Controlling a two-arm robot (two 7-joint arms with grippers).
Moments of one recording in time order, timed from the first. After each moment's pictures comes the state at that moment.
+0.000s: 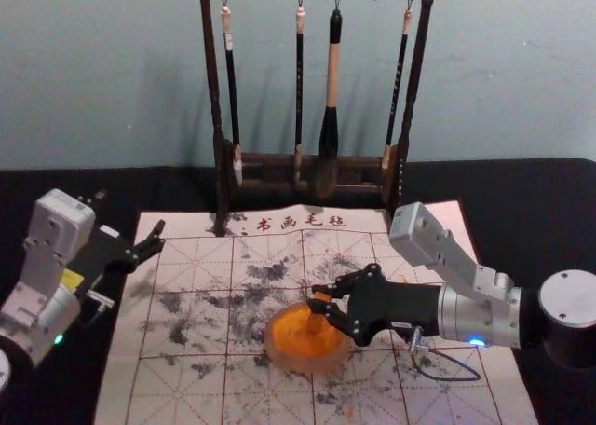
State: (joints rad) left arm -0.20 0.60 0.45 -1.41 -0.25 -0.12 0.03; right arm 0.45 0.49 -0.67 -1.31 0.28 -0.01 0.74
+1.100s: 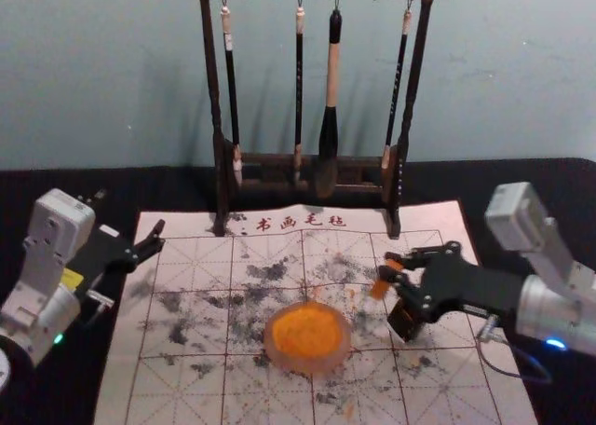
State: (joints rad) left arm -0.20 0.60 0.45 -1.41 -0.25 -0.12 0.03; right arm 0.27 0.65 -0.49 -1.53 0.36 0.02 0.61
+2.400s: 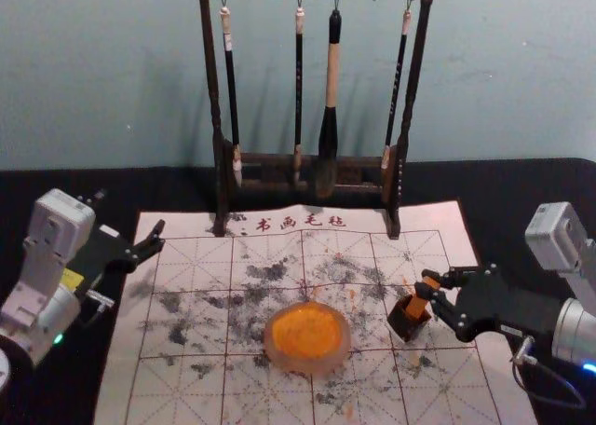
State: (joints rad) left arm -0.20 0.60 0.45 -1.41 -0.25 -0.12 0.03; right arm 0.14 0.68 -0.39 -1.59 0.36 0.05 0.58
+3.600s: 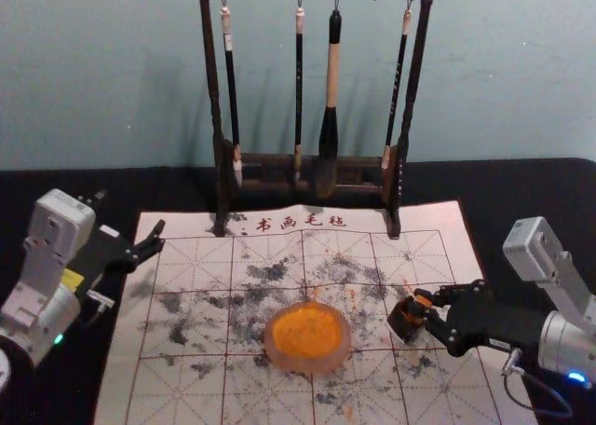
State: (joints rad) left arm -0.20 0.60 0.45 -1.41 -0.25 -0.12 0.03; right arm 0.19 0.65 -0.43 -1.49 0.34 0.06 0.60
